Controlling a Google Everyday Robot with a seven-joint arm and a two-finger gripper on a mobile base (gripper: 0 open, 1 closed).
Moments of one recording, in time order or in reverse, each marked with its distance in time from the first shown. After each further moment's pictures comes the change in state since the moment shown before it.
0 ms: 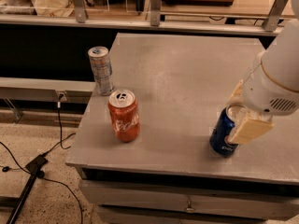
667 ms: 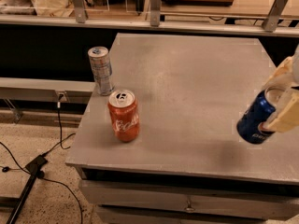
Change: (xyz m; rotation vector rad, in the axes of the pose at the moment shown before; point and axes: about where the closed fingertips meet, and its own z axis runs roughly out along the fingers) arm 0.037 -0.016 -0.062 0.111 -0.033 0.052
